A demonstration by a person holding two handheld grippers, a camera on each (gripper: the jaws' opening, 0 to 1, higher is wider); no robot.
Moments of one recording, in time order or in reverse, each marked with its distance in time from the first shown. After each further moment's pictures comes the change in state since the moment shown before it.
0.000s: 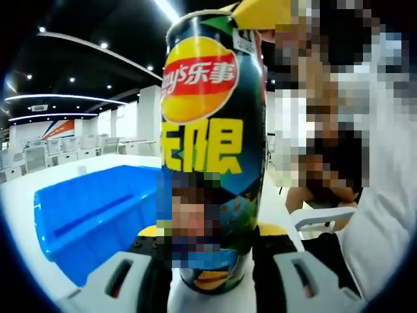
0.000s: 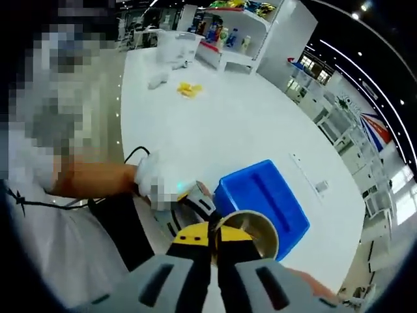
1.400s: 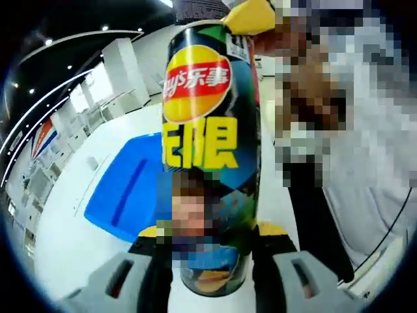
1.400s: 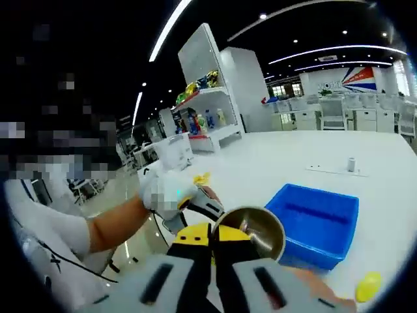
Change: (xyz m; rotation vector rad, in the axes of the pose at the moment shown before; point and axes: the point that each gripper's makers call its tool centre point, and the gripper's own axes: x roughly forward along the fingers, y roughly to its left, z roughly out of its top) left arm -0.094 0.016 0.005 0.264 0.649 -0.068; right arm -0.024 -0.007 0.001 0.627 -0.642 0.264
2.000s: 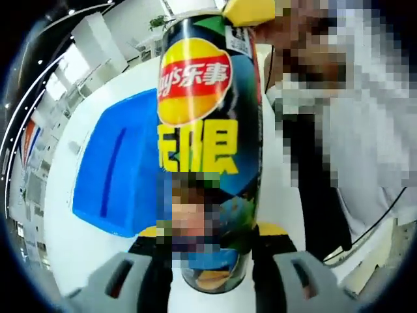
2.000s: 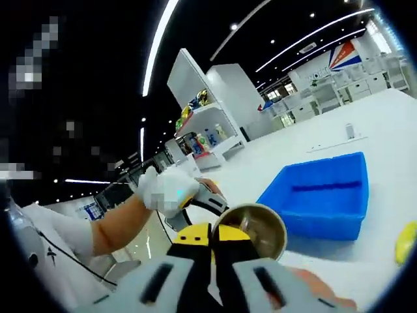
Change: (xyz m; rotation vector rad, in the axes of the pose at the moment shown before) left arm 0.022 -0.008 -0.036 0.104 0.299 -0.069; right arm -0.006 -0.032 -0.054 0.159 -0.128 0.074
